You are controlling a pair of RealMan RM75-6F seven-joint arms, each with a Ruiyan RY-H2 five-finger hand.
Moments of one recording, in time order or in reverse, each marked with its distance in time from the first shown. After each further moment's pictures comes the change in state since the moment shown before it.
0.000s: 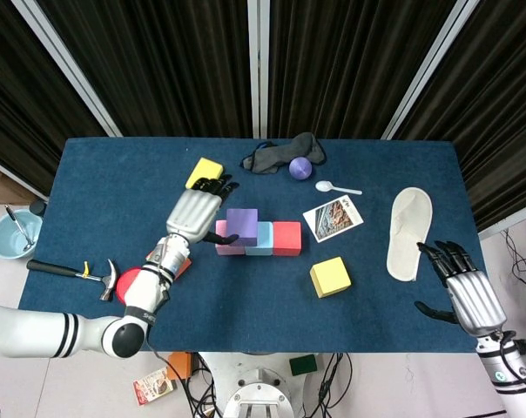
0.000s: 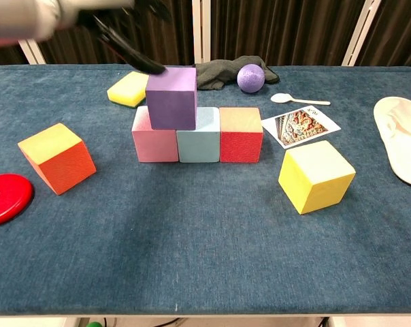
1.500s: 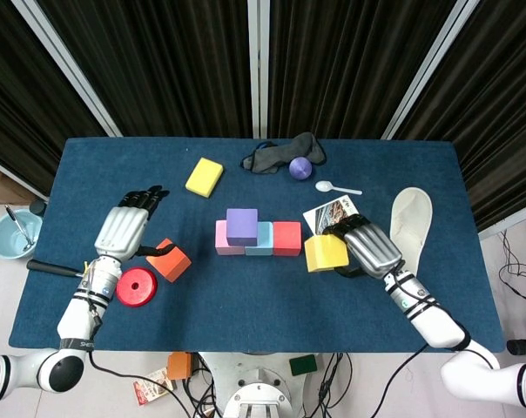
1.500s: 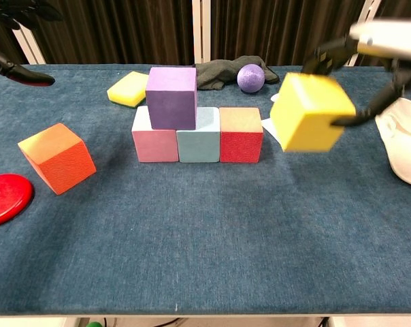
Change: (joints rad) left arm 0.357 0.136 0.090 -0.034 0.321 0.058 -0.226; right arm 0.434 -0.109 0.181 -0.150 0.415 -0.514 -0.276
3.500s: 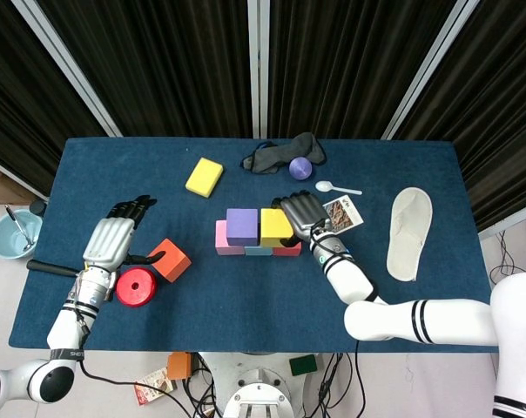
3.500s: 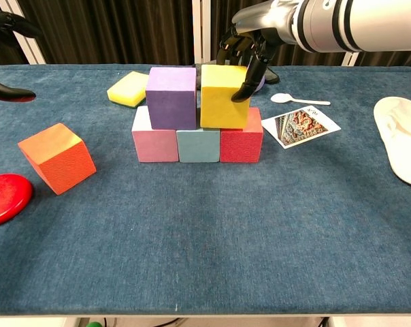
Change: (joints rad) left arm 0.143 -0.025 -0.029 0.067 0.119 -0.042 -0.113; right arm 0.633 -0.214 0.009 0.072 0.985 0.049 -0.426
